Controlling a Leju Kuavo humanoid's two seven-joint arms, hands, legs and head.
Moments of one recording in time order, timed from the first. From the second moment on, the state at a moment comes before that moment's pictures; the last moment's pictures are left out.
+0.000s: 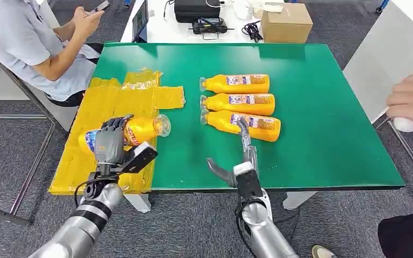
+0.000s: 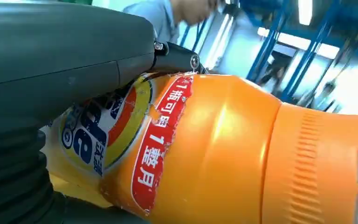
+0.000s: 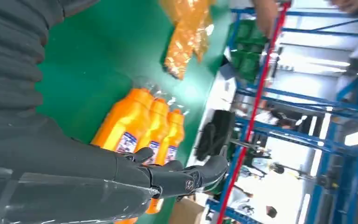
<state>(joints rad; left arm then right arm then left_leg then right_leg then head) -0.52 -0.06 -0.39 -0.72 -1.03 0.68 -0.38 -0.20 0.14 0.42 -1.15 0.16 -0.34 -0.70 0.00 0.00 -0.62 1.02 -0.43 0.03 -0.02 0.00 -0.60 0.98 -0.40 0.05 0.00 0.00</state>
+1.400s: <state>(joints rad) -0.69 0.04 -0.40 -0.38 -1.09 0.18 -0.42 -0.11 0.14 0.38 -1.24 0.13 -0.33 -0.70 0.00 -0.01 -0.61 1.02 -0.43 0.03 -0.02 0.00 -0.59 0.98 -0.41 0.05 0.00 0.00</state>
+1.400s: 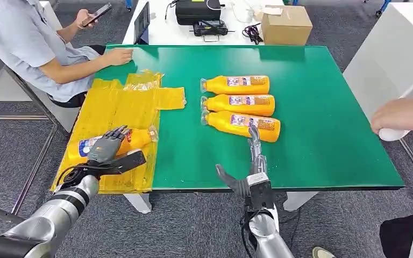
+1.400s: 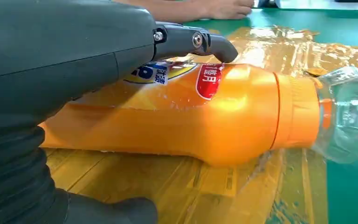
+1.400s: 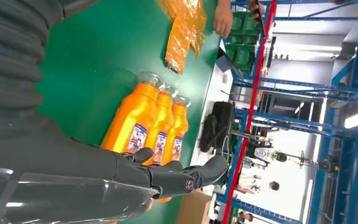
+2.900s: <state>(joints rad) -0.37 -0.10 -0.38 -0.92 -0.60 0.41 -0.57 -0.05 0.14 0.30 -1.28 0.03 -0.20 -0.70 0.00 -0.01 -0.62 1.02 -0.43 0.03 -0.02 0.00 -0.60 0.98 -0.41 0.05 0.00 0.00</state>
